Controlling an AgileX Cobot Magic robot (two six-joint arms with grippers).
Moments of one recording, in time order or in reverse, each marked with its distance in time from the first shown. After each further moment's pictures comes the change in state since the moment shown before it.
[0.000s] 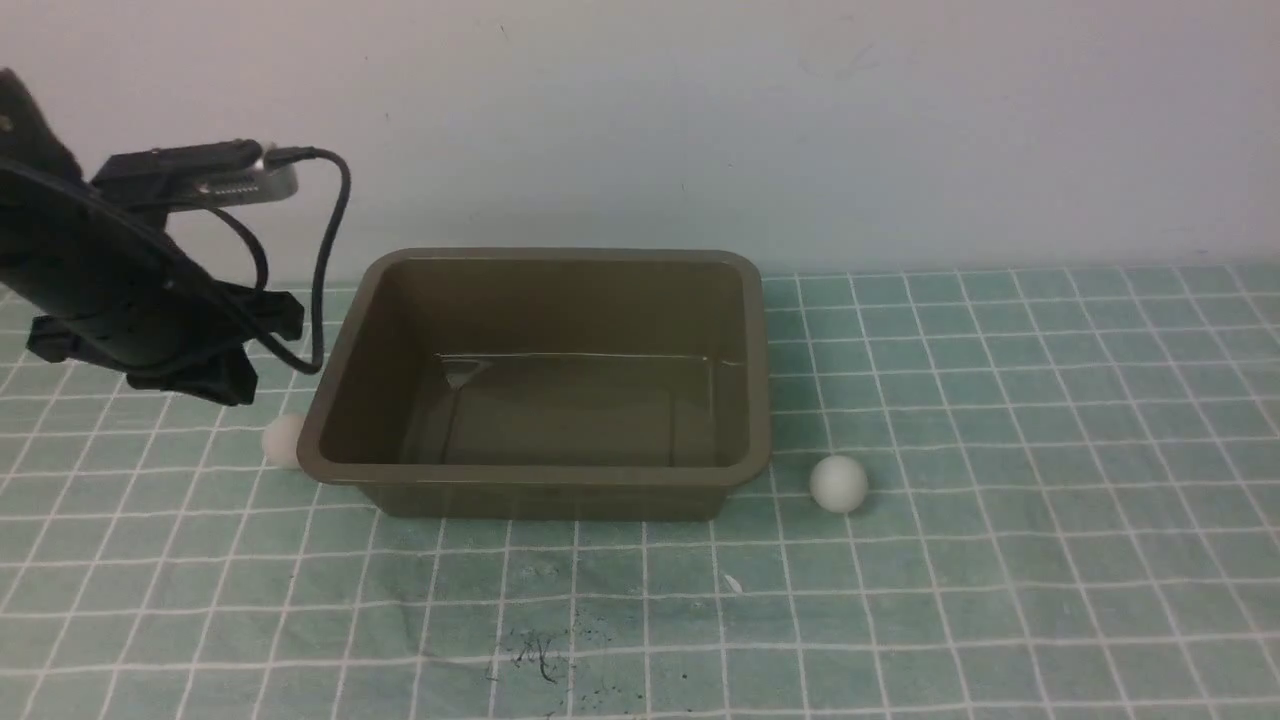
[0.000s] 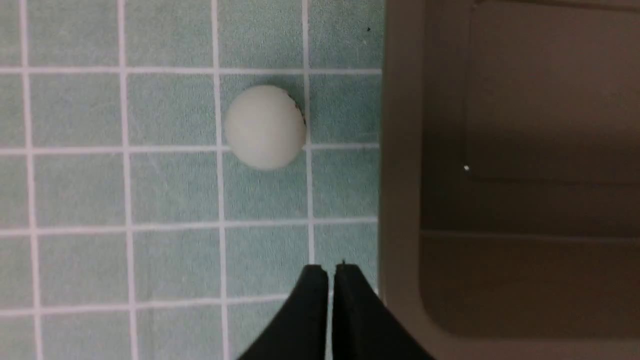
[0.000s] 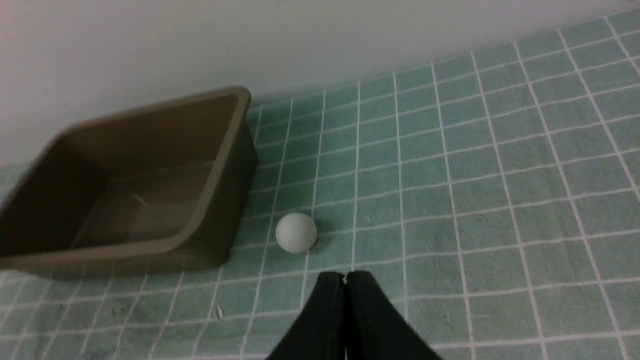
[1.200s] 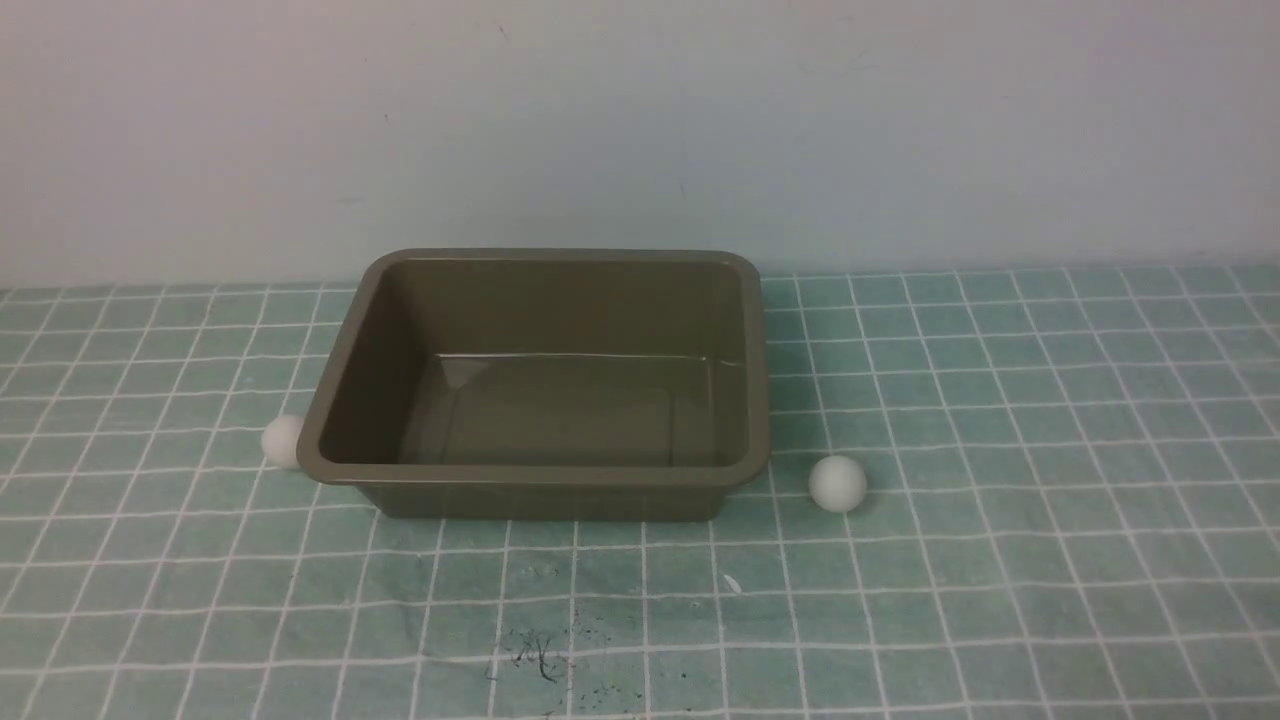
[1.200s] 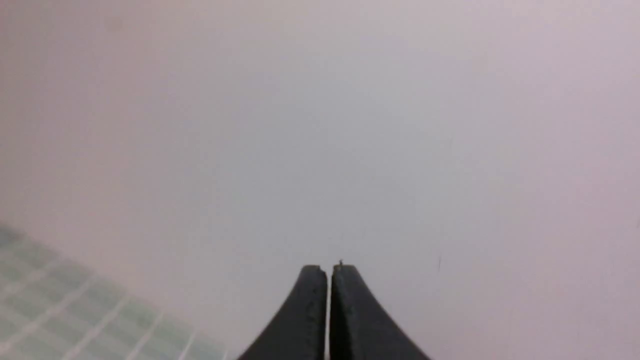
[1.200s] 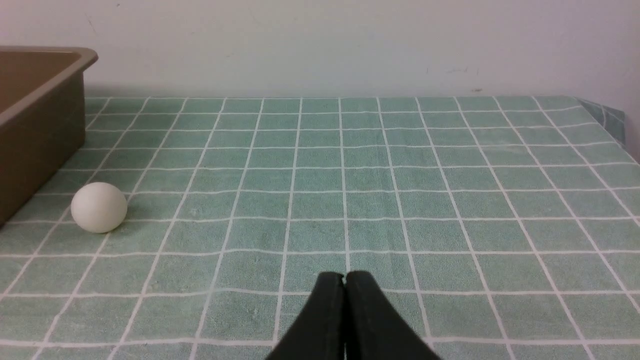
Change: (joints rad) right arm 0.000 -0.472 0.555 -0.455 -0.355 0.134; left arm 0.000 -1.750 1.335 -0.237 -1.183 -0.248
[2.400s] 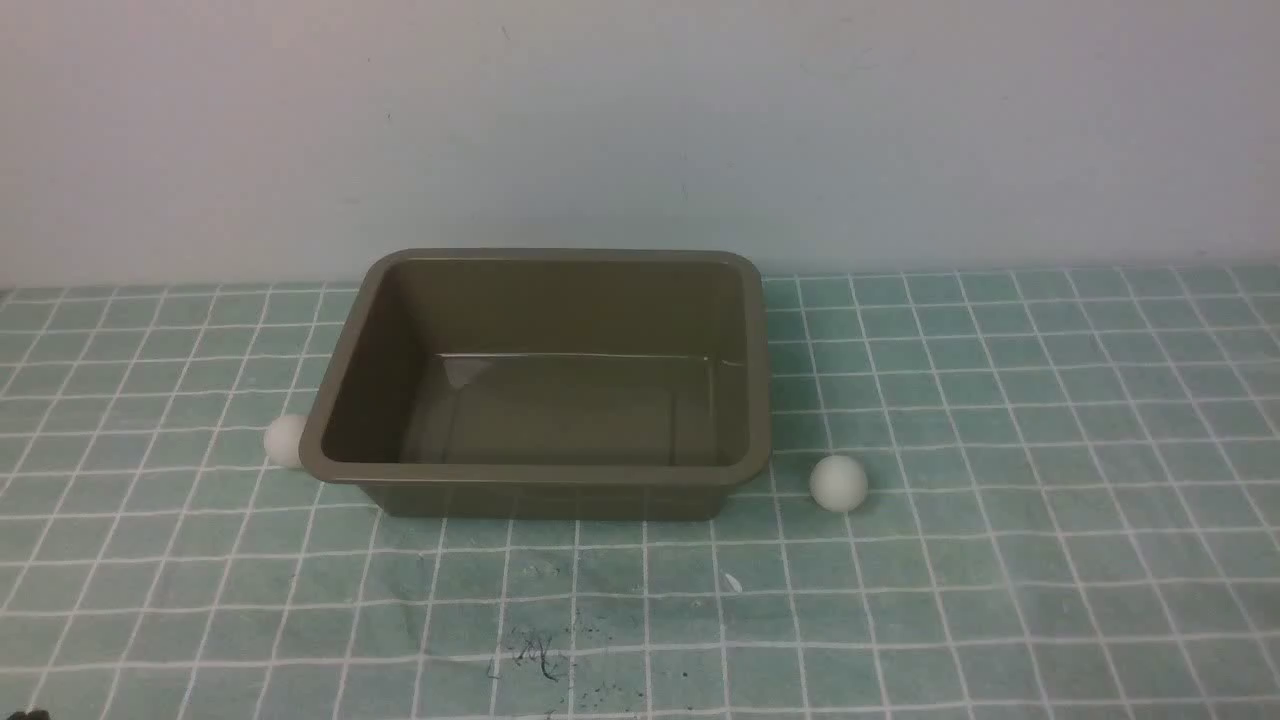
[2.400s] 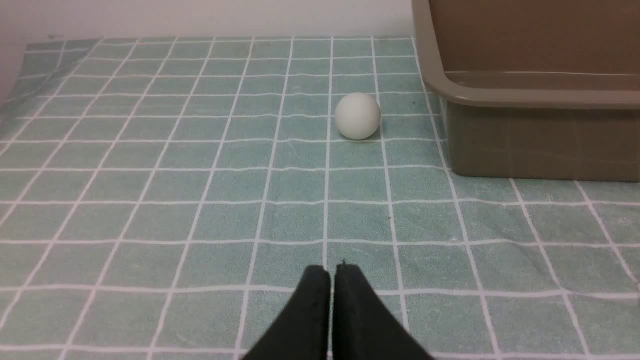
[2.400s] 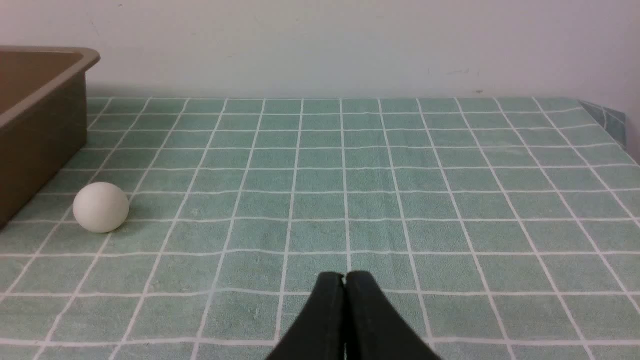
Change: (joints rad) right arm 0.000 0.000 0.000 0.000 0.000 -0.001; left arm 0.000 0.000 0.023 0.409 0.670 0.132
